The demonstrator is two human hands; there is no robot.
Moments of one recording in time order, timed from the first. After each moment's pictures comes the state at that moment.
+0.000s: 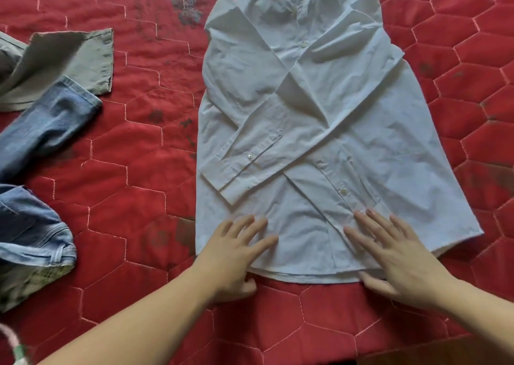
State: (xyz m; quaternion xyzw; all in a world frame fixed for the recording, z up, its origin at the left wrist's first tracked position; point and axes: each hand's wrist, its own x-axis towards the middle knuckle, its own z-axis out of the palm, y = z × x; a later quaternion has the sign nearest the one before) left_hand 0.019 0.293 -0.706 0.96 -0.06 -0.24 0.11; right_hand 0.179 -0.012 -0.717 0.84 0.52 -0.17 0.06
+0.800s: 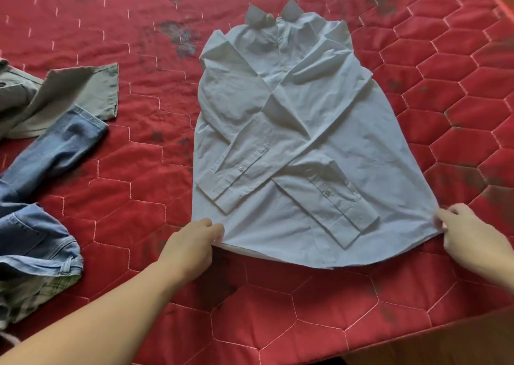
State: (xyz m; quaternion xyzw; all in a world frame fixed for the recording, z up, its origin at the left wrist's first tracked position) left_hand 0.013 0.336 -0.691 0.95 0.15 -0.23 0.16; right_hand 0.241 -0.089 -0.686 0.97 0.09 -0.22 0.05
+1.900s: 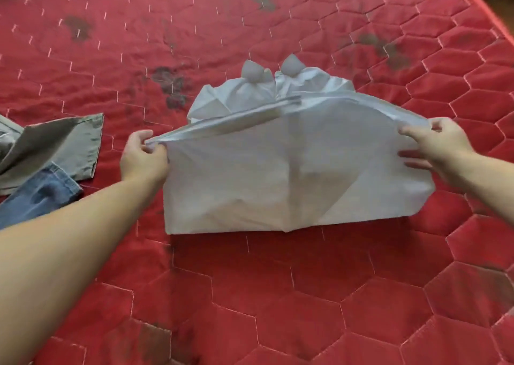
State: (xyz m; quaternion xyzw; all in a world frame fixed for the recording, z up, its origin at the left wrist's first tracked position) left_hand 0.256 0.475 -0.647 0.72 0.53 0.17 0.41; right_hand 0.505 0.100 -0.634 0.85 -0.08 -0.17 -0.48
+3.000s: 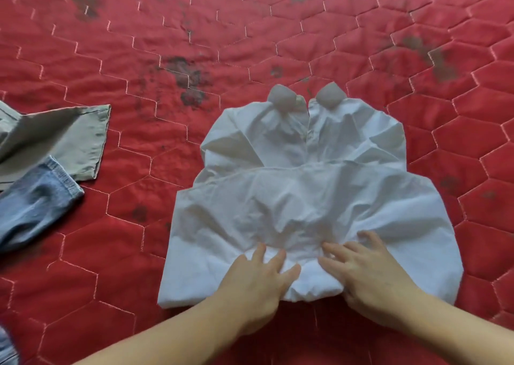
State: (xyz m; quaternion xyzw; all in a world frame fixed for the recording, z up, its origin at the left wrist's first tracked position) left_hand 0.217 0.333 -0.689 0.94 -0.04 -0.33 0.11; right_hand 0.349 0.152 -0.683 0.80 0.58 -0.14 0.05
